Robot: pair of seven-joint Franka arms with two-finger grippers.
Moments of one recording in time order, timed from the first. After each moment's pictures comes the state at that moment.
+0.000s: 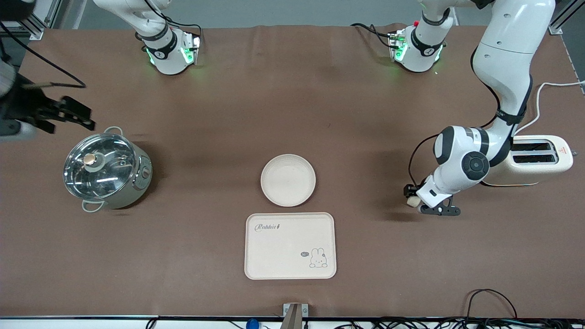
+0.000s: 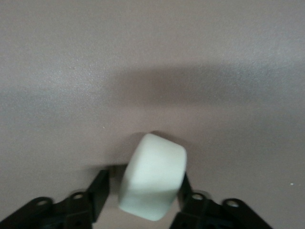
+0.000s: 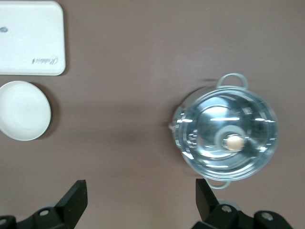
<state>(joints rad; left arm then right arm) -0.04 0.58 -0.11 -1.94 0.03 2.51 -0.07 0.01 0.08 0.06 -1.49 0.09 1.52 0.03</state>
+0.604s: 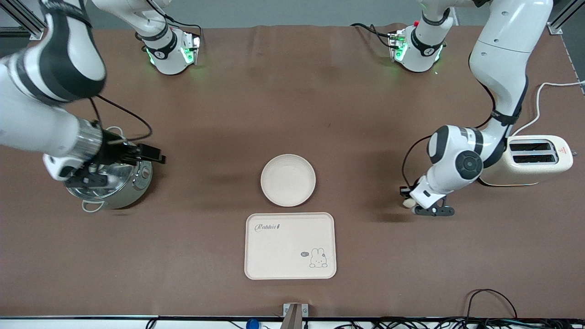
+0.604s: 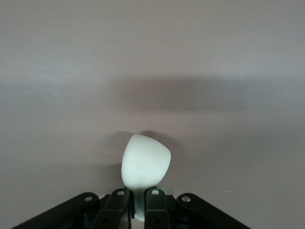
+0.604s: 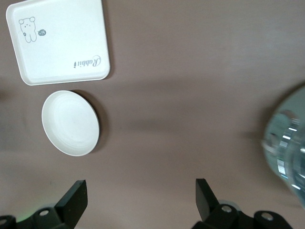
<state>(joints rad) -0.04 0.58 -0.21 -1.92 0.03 2.51 -0.26 0.11 0.25 0.06 -1.65 0.33 1.82 0.11</state>
